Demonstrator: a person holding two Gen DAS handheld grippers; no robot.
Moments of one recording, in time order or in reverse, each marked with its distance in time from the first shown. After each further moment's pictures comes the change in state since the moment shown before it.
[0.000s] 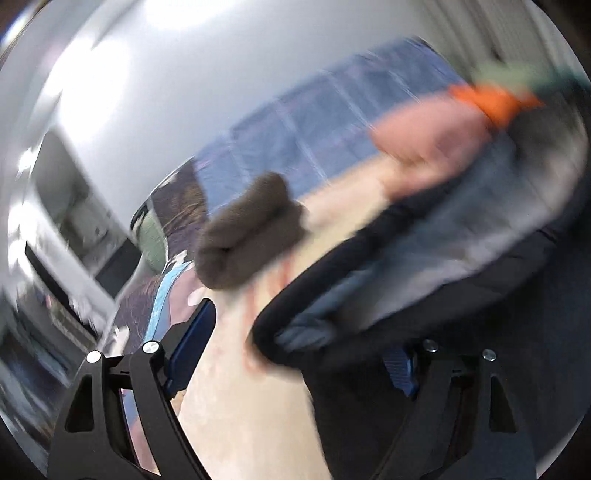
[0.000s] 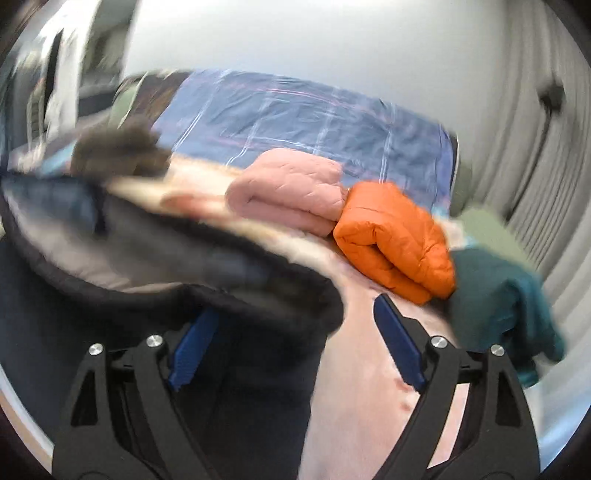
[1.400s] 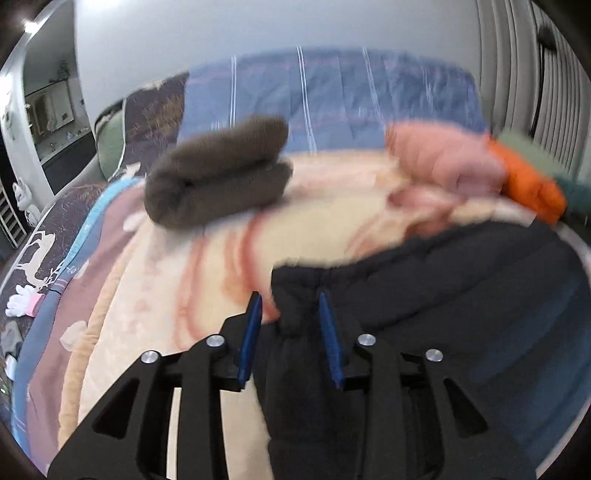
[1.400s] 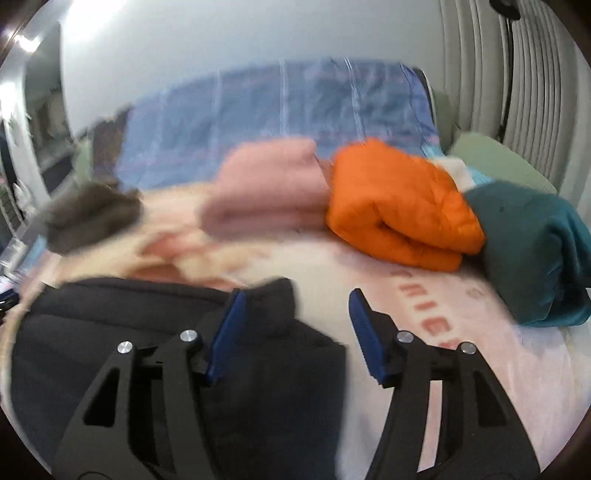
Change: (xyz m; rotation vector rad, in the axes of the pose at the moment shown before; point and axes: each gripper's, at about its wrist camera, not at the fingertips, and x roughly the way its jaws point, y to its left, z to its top) left arm 0.046 0.024 0.000 -0.343 0.160 -0.259; right arm 0.038 -0.005 0.029 0.290 0.035 0.036
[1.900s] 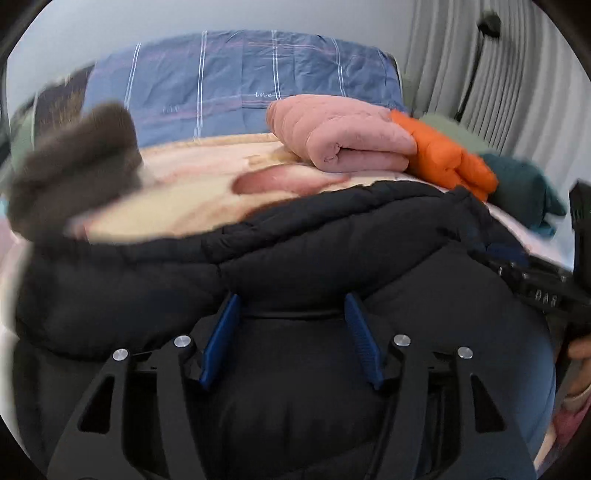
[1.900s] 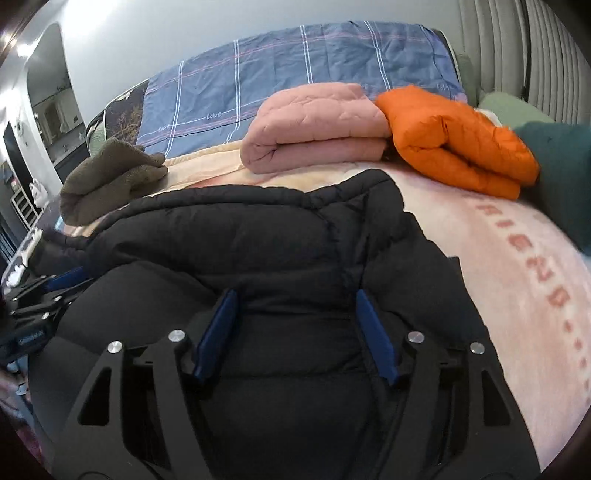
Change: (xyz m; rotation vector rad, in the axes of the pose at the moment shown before) left arm 0.073 -0.116 -0.015 0.043 0.078 -0.337; right arm 0.058 0.048 -0.051 0.027 0.135 0.048
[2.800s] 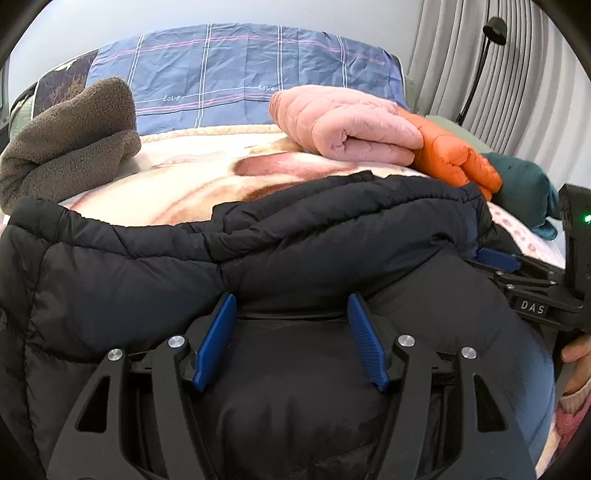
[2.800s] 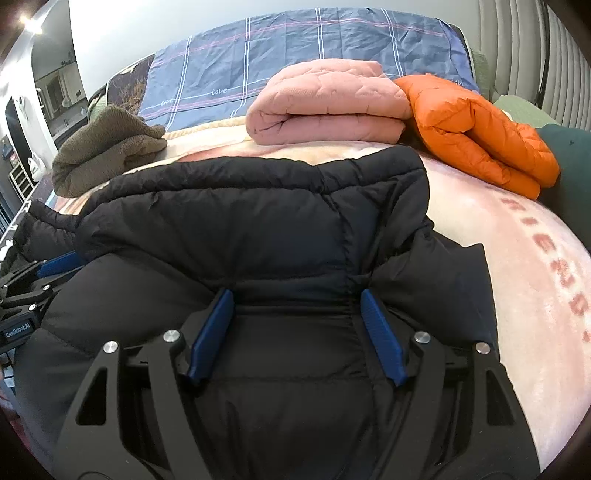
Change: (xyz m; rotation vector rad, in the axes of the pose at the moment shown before) left arm 0.013 0.002 -0.012 0.013 0.011 0.018; right arm 0.034 0.010 -0.012 -0.064 0.057 -0.014
